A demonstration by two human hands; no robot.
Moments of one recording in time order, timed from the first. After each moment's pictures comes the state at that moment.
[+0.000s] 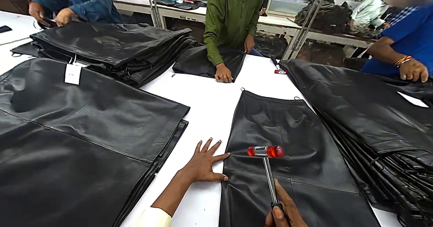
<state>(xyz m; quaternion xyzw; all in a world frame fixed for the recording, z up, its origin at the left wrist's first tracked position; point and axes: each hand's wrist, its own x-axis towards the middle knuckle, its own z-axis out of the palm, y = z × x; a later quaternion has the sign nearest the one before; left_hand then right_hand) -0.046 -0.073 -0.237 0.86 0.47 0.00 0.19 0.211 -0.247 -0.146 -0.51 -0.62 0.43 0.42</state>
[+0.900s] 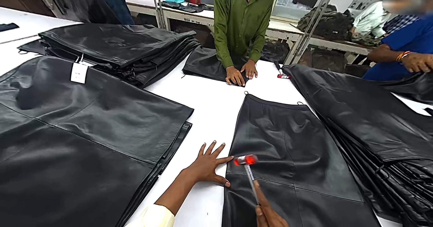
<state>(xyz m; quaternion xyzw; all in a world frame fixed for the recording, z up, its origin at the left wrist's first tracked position) -0.048 -0.064 -0.233 0.86 0.46 -0.03 0.24 0.192 -0.232 -0.191 -0.55 -0.73 0.26 0.30</state>
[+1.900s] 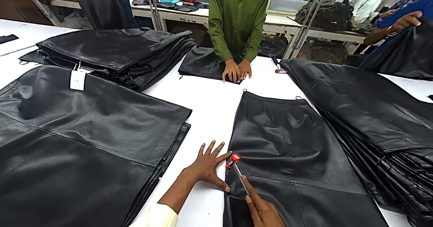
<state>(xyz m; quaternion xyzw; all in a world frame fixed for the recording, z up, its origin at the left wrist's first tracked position) -0.043 -0.060 -0.227 0.85 0.47 -0.08 0.24 0.187 -0.212 -0.208 -0.58 -0.74 0.27 0.23</state>
